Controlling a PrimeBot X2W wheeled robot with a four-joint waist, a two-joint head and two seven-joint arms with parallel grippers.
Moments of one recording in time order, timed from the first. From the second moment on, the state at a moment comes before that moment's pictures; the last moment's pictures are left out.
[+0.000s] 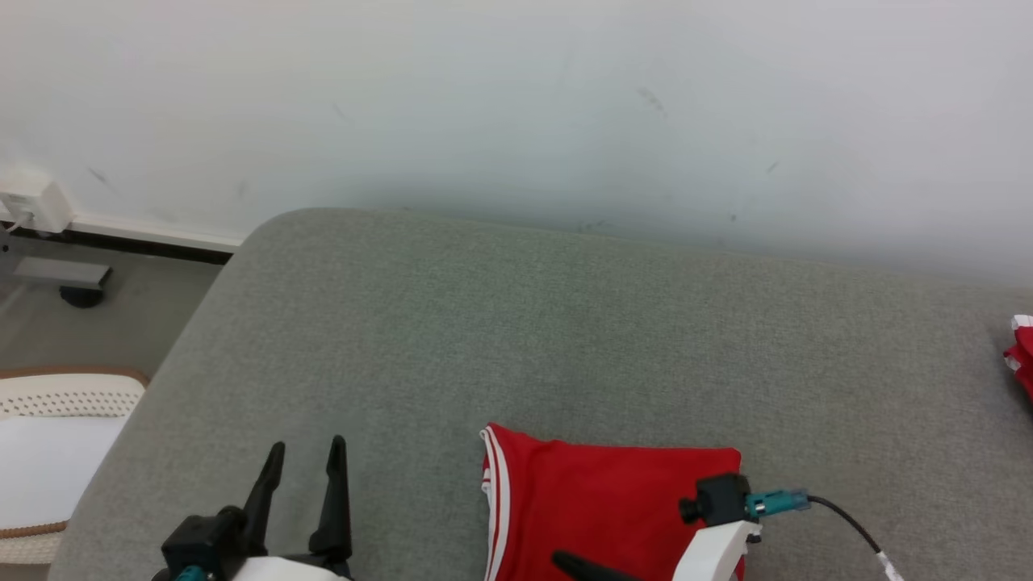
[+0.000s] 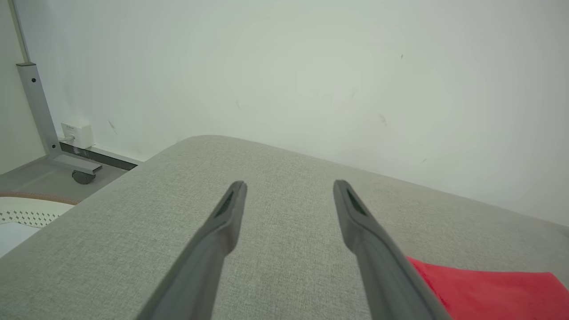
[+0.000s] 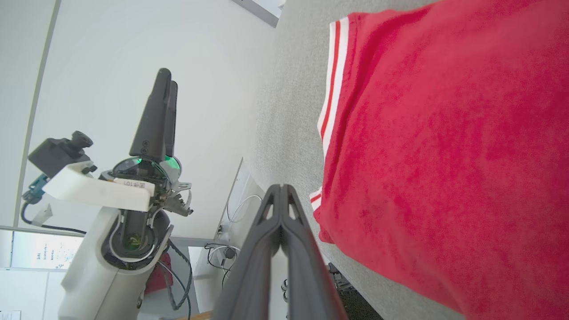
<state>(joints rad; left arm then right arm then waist) -0.06 0.05 -0.05 0.23 -0.24 -0.05 -0.26 -0.21 -0.07 0.60 0.26 1.24 0.13 0.54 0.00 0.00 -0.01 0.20</state>
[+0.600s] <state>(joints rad) -0.06 0.05 -0.01 0.19 -0.22 -0.06 -0.26 -0.27 -0.29 0.48 0.05 1.03 0.13 0.09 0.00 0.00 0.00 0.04</state>
